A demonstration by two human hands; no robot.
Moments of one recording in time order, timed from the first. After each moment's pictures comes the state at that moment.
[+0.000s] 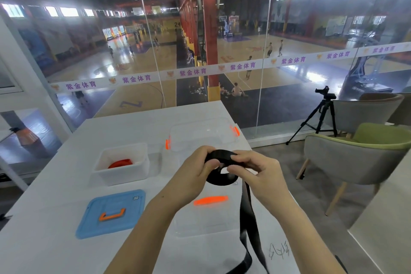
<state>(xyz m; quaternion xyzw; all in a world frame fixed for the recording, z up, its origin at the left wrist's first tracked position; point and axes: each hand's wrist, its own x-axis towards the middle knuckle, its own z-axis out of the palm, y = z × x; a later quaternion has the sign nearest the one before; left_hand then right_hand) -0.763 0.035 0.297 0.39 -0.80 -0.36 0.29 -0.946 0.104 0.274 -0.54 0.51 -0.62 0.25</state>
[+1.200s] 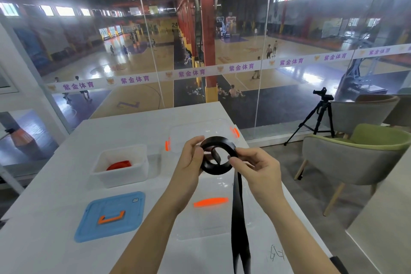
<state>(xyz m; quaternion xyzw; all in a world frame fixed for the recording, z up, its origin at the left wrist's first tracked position) -0.759 0.034 0.293 0.39 -0.64 -0.50 0.43 -0.928 0.089 0.273 -0.42 0.49 -0.70 0.30</state>
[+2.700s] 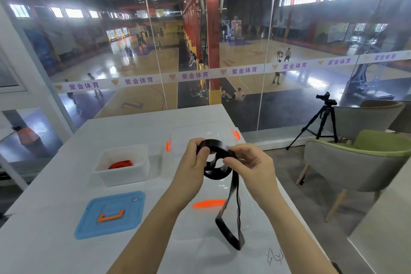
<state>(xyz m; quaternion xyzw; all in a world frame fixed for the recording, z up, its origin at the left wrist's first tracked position) -0.770 0.038 0.301 0.40 -0.69 -0.42 0.43 -0.937 0.083 0.280 -0.49 0.50 -0.66 0.28</state>
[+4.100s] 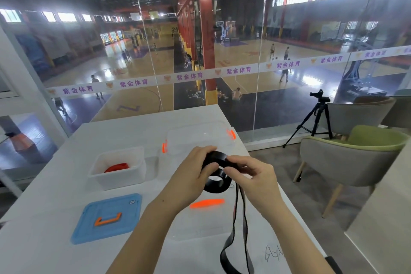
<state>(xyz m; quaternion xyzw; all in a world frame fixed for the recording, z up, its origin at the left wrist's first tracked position) -0.769 0.040 0.296 0.39 -0.84 -0.25 0.28 -0.946 0.108 0.262 -0.50 0.52 -0.64 0.26</state>
